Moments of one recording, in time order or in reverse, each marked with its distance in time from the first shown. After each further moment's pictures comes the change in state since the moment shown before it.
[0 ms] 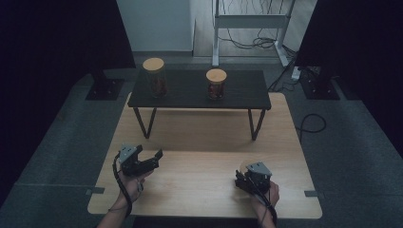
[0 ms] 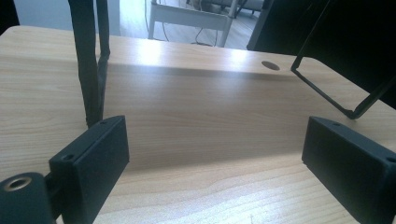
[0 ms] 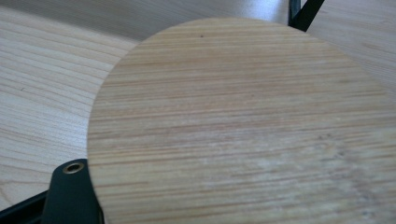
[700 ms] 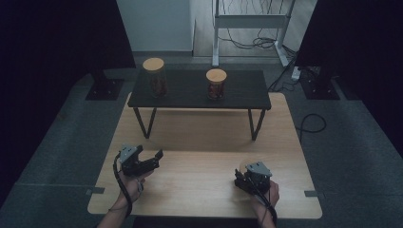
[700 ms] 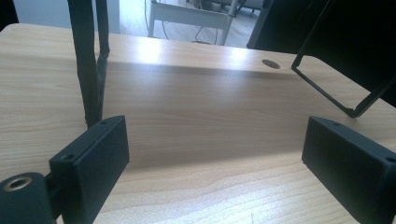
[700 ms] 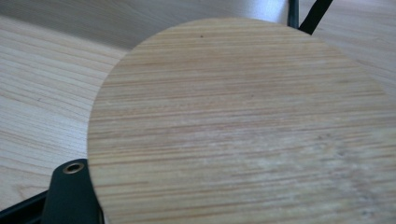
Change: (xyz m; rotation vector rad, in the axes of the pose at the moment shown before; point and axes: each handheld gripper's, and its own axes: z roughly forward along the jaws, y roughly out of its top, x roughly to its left) left arm 0.000 0.000 0.001 0.004 -0.002 0.003; right arm 0.003 0.002 -0.009 -0.034 0.003 -0.014
